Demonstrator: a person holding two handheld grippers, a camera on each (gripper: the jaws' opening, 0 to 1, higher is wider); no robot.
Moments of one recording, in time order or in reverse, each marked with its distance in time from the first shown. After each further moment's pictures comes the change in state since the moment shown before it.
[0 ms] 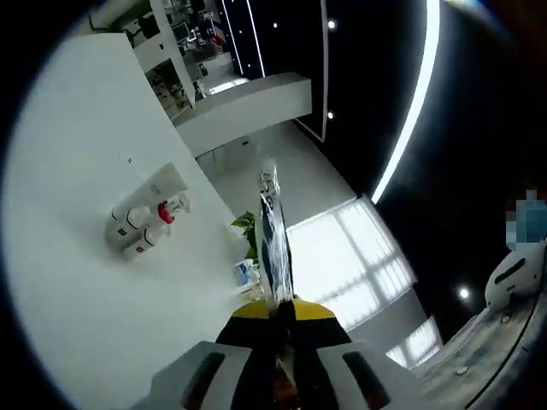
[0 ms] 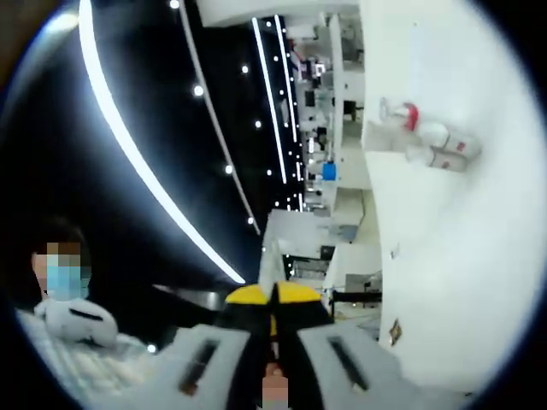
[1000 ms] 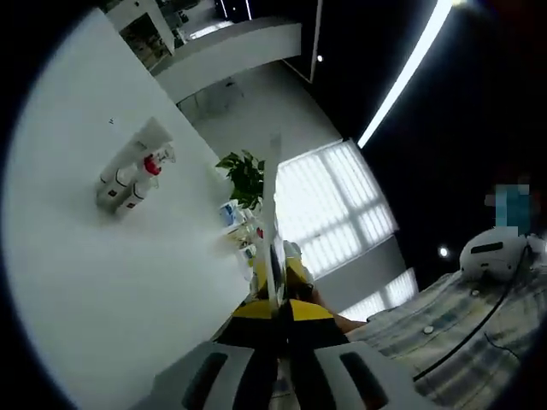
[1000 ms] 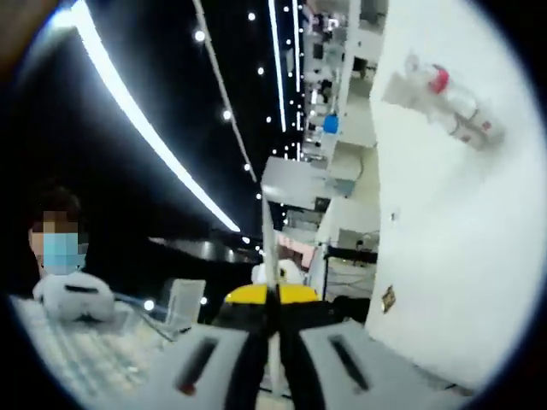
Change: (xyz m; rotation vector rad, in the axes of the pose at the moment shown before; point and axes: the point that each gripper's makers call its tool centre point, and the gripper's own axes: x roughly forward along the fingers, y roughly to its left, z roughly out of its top) left arm -0.051 -0.008 -0.031 -0.008 0.316 -0.064; right arm 0.013 0.000 -0.045 0.033 0.261 -0.010
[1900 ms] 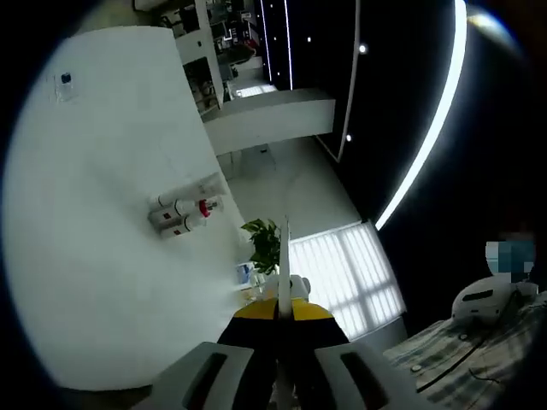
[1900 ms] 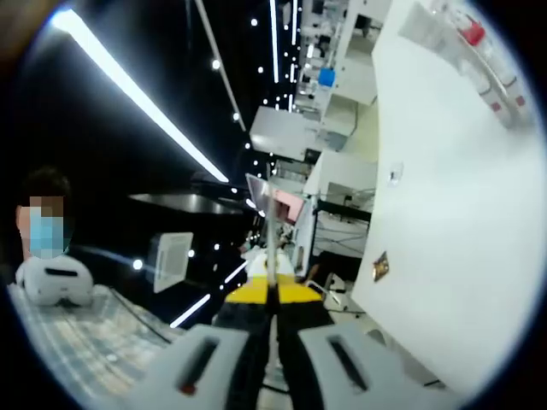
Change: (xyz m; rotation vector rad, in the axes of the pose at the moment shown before) left arm -0.071 0.015 0.019 -0.178 -0.478 0.062; right arm 0.039 -0.025 -0.048 -0.071 0.312 -0.092
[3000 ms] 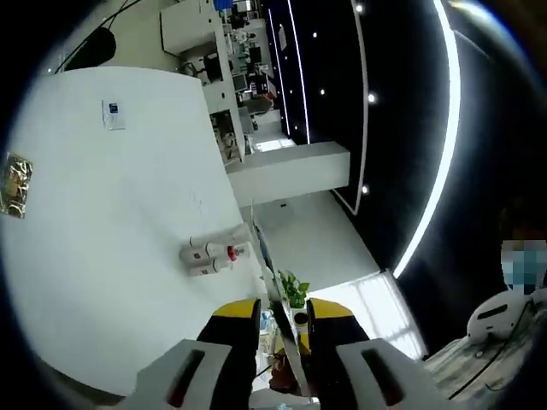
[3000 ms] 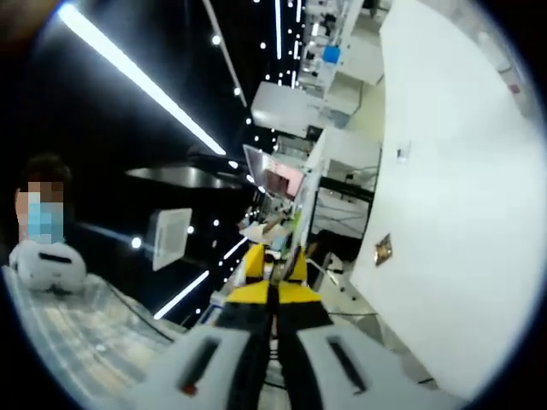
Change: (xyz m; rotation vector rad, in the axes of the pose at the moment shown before) left arm -0.033 0.020 0.012 0.008 -0.242 0.105; right arm 0.021 -0.008 -0.017 -0.039 0.117 0.006
